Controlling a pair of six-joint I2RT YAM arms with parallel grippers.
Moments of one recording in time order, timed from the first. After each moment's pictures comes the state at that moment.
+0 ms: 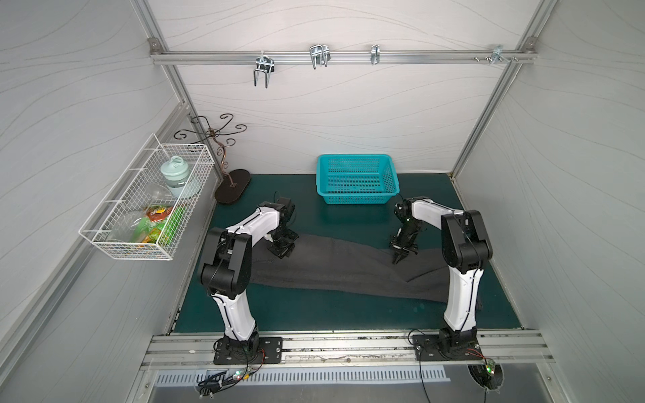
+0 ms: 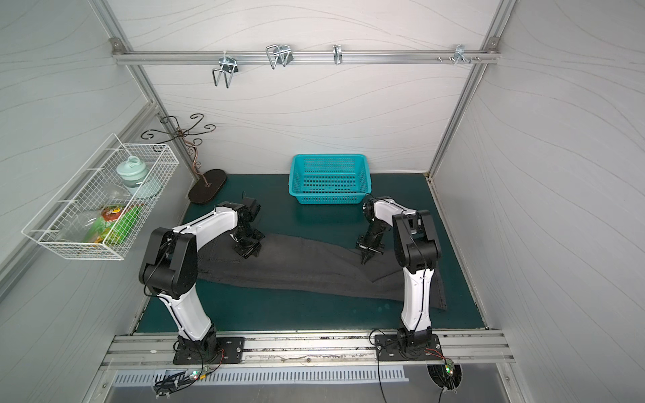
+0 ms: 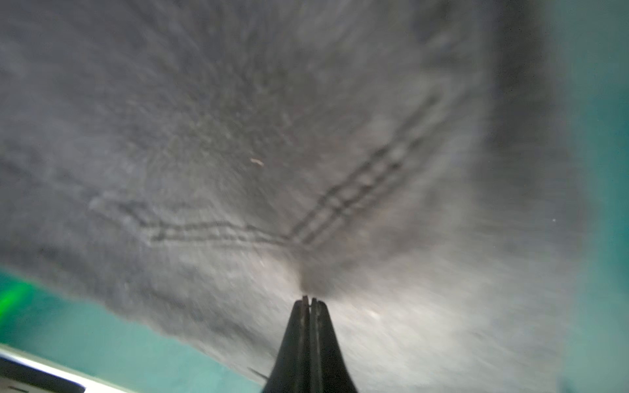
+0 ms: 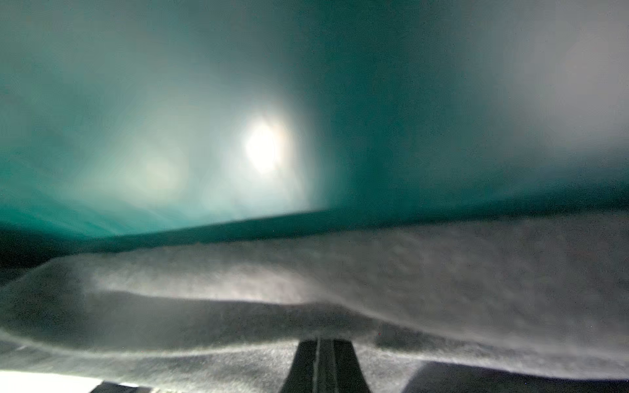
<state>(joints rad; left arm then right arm) -0.23 1.86 1.26 -1.02 0.10 -1.16 0.24 2.13 1.51 -1.26 -0.33 0.44</state>
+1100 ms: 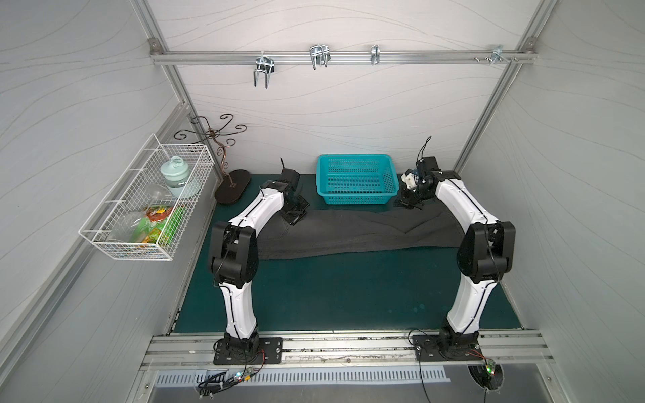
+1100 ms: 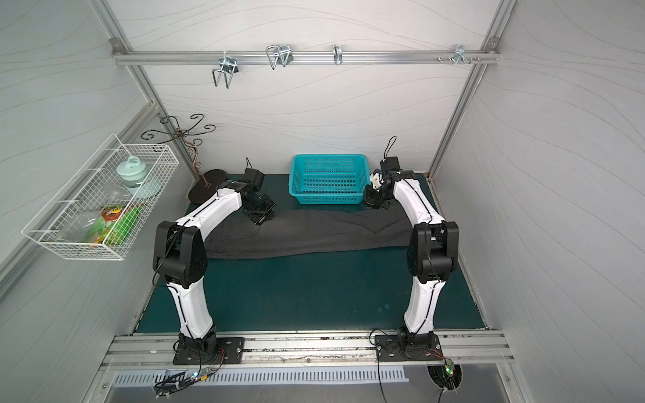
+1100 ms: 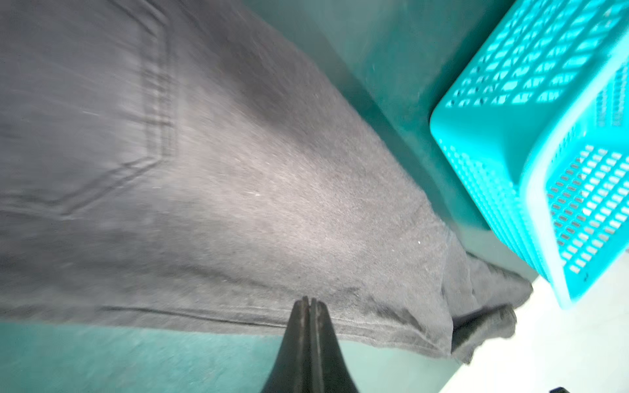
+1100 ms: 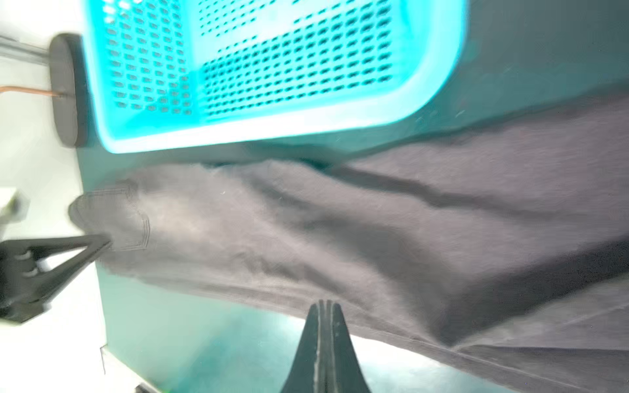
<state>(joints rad) -0.24 1.98 1.63 -0.88 0.23 -1.01 0.19 1.94 1.72 -0.94 -0.44 0.25</state>
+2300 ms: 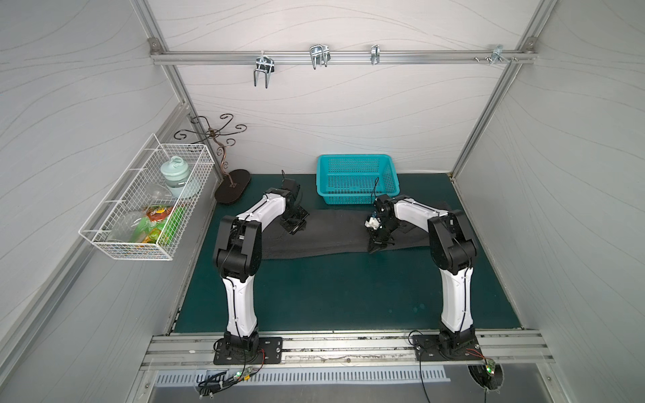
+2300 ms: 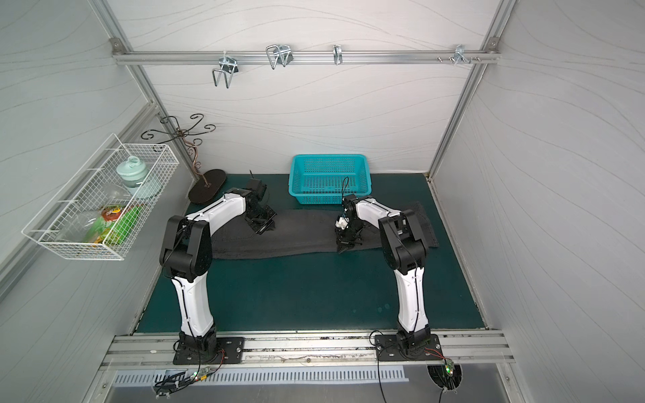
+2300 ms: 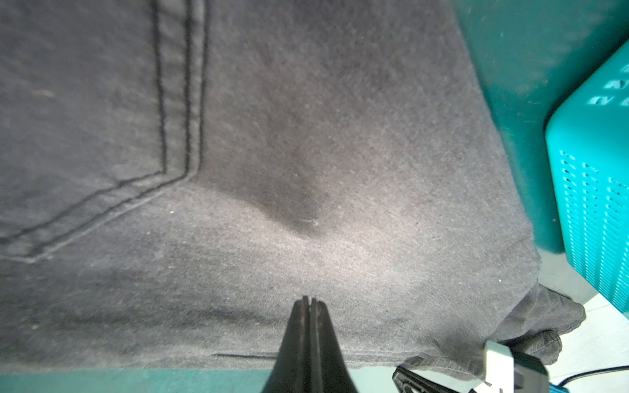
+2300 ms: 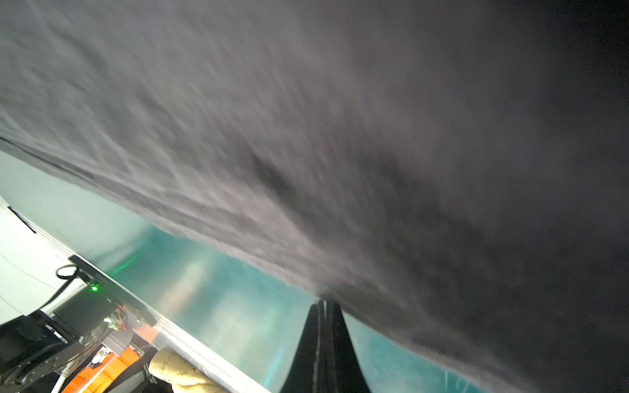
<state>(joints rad) -0.23 2.03 1.55 -0.86 0.25 -1.01 0.43 2.11 1.52 -1.03 -0.47 0.17</state>
